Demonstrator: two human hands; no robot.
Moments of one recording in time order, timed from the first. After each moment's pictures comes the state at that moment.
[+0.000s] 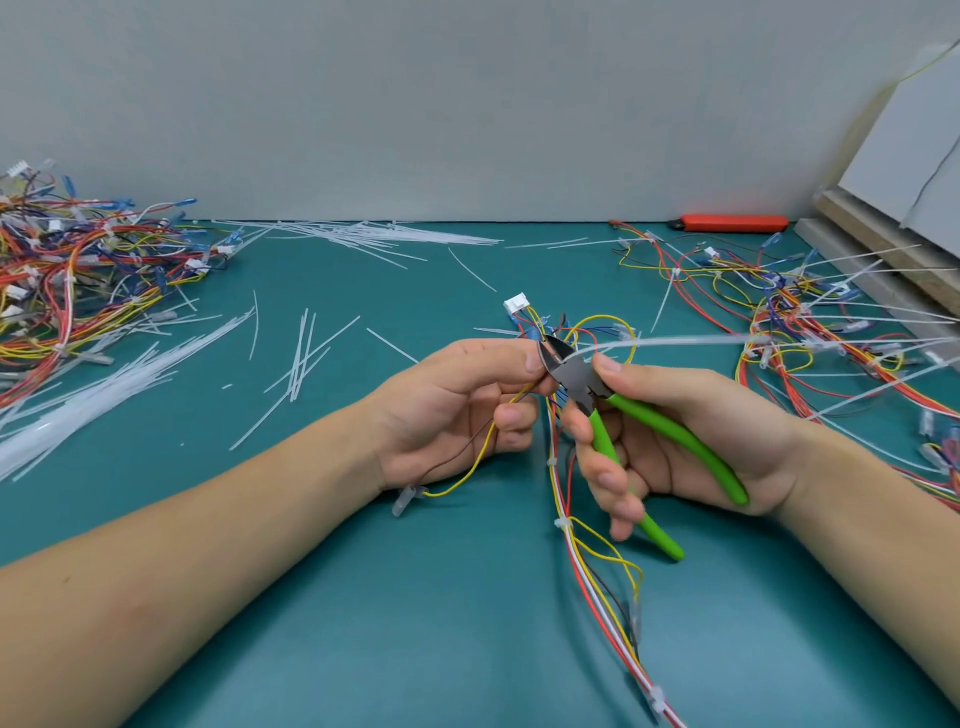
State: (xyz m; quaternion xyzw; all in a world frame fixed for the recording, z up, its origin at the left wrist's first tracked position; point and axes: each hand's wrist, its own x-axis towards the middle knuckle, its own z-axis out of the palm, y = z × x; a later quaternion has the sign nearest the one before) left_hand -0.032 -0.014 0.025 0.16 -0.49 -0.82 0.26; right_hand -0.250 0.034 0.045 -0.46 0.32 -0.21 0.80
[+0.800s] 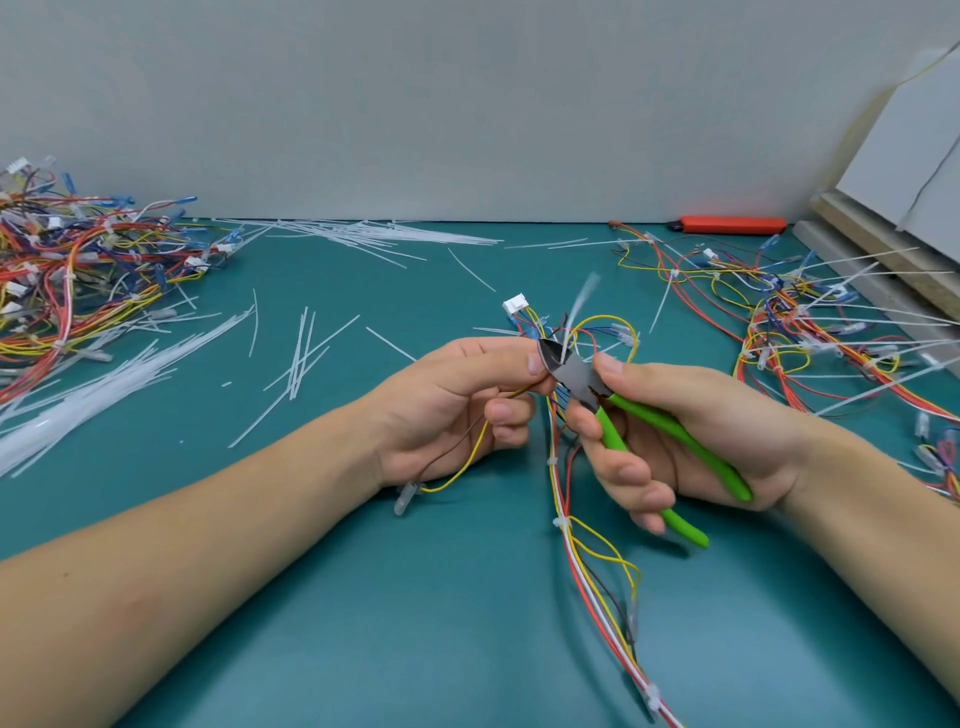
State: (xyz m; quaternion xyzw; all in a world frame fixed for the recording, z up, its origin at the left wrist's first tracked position) left_hand -0.033 -0.015 0.024 0.16 -0.48 -0.82 0.27; right_hand -0.252 0.036 0.047 -0.47 0.32 -0.22 0.79
